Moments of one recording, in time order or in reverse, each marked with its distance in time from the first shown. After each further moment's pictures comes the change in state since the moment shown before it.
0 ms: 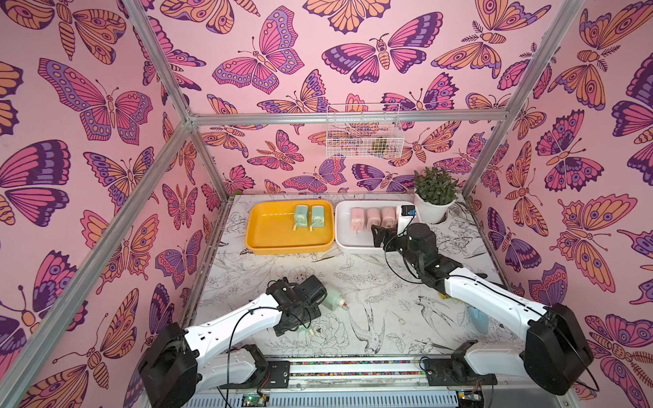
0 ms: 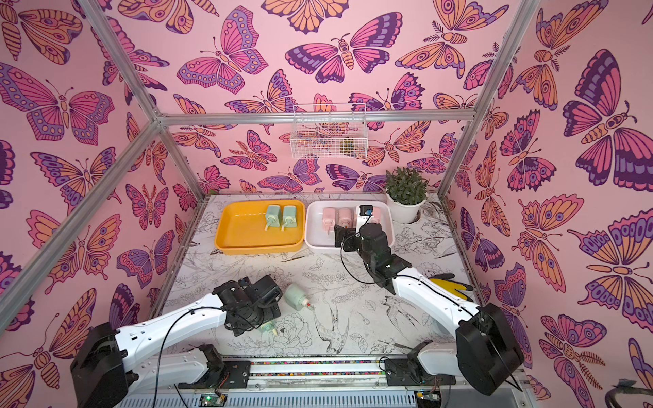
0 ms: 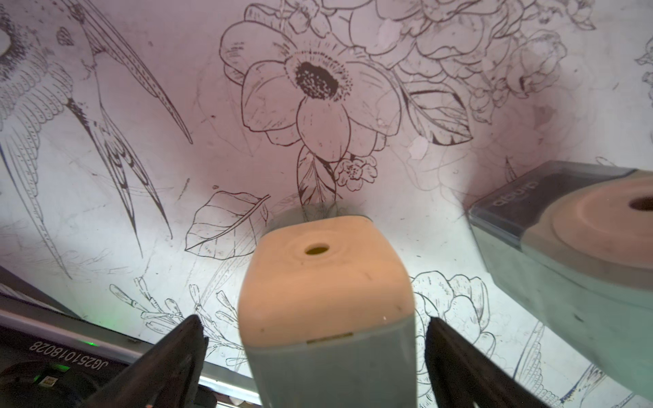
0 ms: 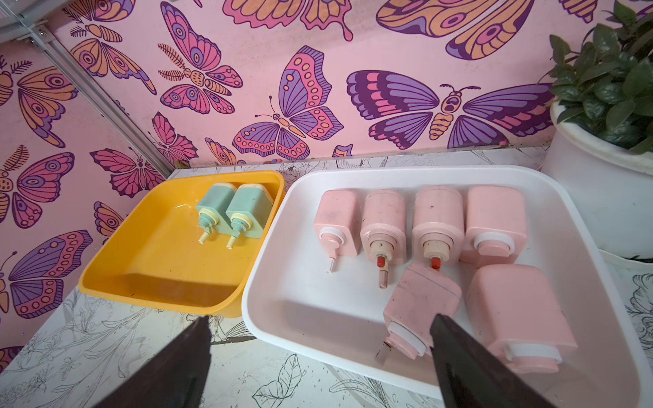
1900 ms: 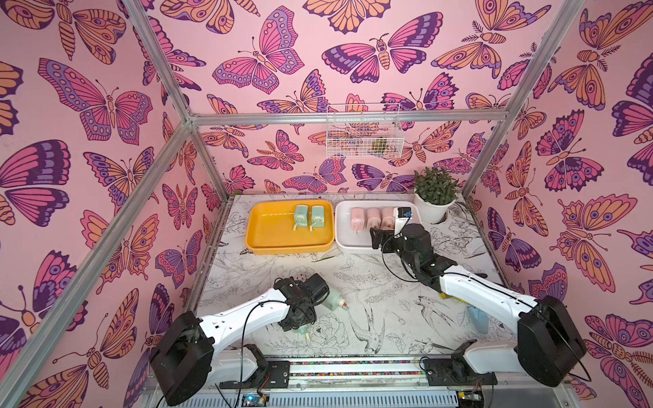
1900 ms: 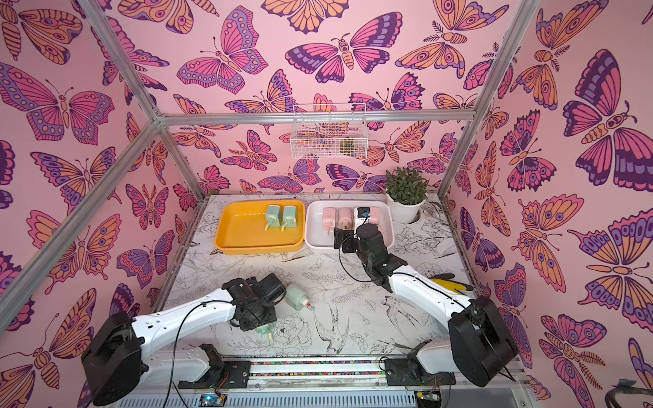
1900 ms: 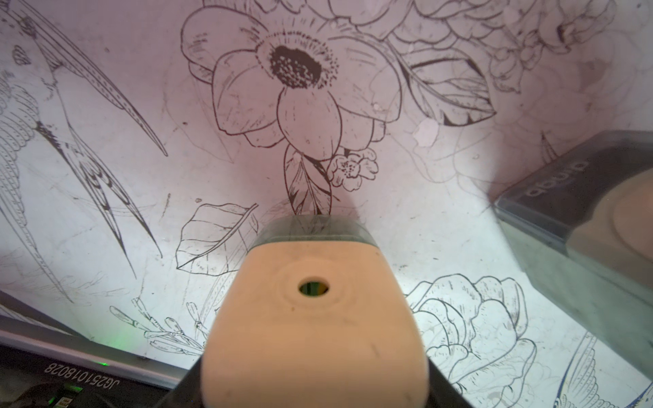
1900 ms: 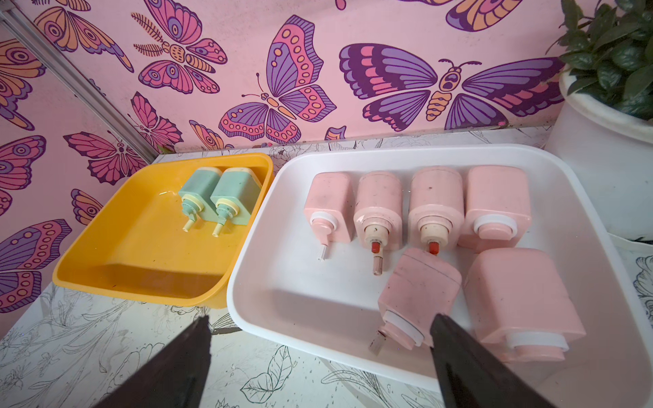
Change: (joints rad) left arm 0.022 0.100 0.019 0.029 0.028 0.145; right arm 0.000 0.053 0.002 -0.001 0.008 0.005
